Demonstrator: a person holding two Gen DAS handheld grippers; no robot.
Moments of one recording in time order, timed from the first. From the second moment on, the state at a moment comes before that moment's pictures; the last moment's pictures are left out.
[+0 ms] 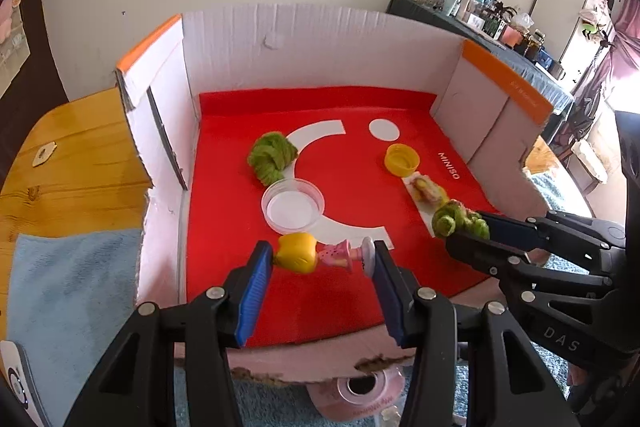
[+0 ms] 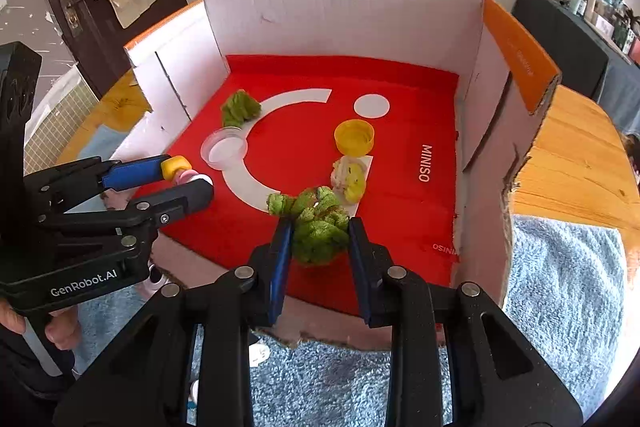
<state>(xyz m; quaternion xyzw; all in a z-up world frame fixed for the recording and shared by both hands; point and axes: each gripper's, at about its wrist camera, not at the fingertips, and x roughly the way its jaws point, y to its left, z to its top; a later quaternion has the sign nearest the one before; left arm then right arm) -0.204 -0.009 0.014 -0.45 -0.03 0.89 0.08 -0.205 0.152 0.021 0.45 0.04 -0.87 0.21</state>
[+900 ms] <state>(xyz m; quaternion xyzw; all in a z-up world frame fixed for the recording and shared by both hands) -0.234 -0.015 0.000 -0.46 -0.03 0.88 0.07 -0.233 0.154 0.011 0.45 0.03 -0.87 0.18</state>
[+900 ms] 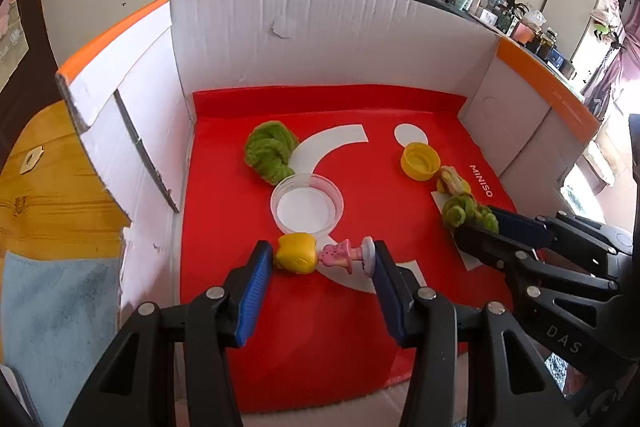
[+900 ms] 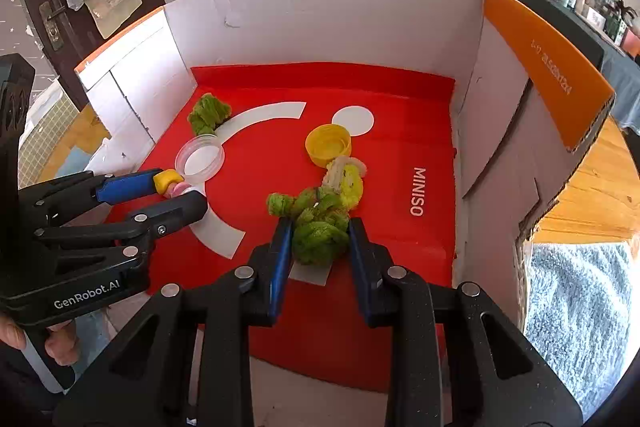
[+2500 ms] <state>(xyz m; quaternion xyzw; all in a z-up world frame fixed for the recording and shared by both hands) -0.235 -0.013 0.005 -0.45 -0.03 0.89 0.07 -0.229 0.145 0.011 0.45 0.03 -0.87 0.19</state>
